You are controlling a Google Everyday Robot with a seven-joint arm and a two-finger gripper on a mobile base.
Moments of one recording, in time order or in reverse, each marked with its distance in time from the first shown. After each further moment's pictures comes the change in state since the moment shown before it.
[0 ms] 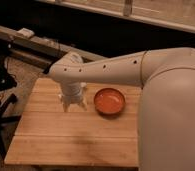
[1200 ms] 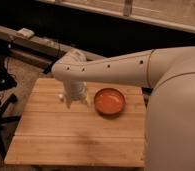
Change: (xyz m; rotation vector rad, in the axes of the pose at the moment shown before) arm -0.011 -0.018 -0.019 0.012 -0.073 0.056
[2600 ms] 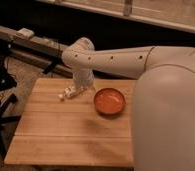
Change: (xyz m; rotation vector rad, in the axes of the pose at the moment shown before) arm -0.092 -0.037 0.007 0.043 -0.064 0.041
